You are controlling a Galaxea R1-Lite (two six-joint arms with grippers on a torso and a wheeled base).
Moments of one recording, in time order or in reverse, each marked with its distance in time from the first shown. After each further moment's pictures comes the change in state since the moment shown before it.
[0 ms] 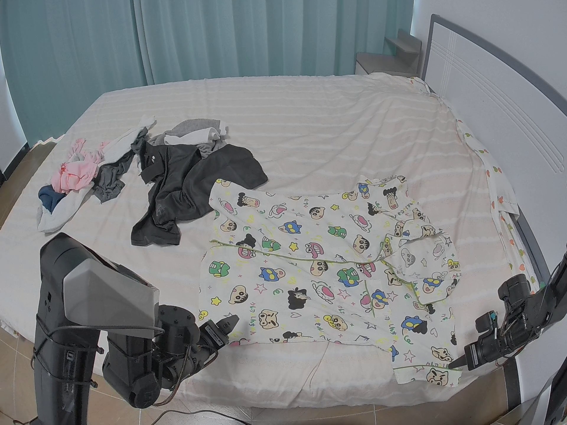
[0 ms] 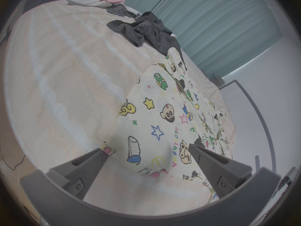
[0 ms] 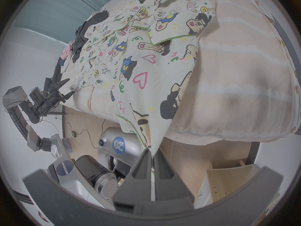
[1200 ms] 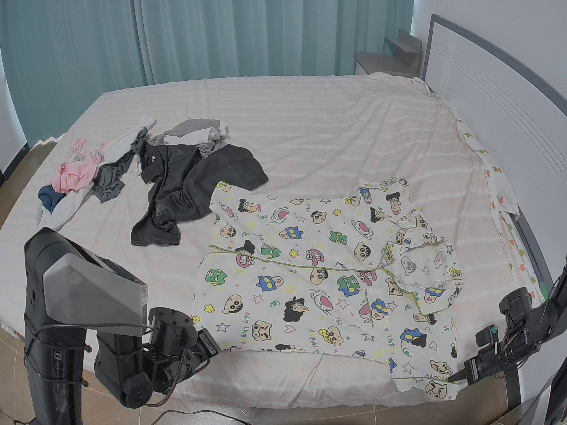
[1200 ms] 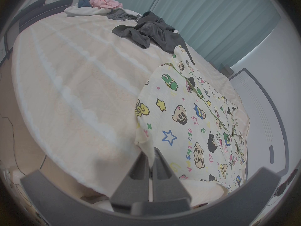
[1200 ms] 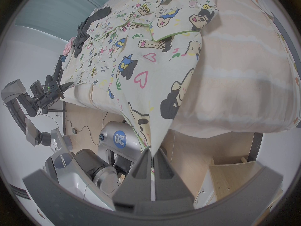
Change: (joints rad) left arm 0.001 -0.066 0.032 0.162 0.064 0.081; right arm 0.006 0.001 0.129 -0.103 0.002 -0.014
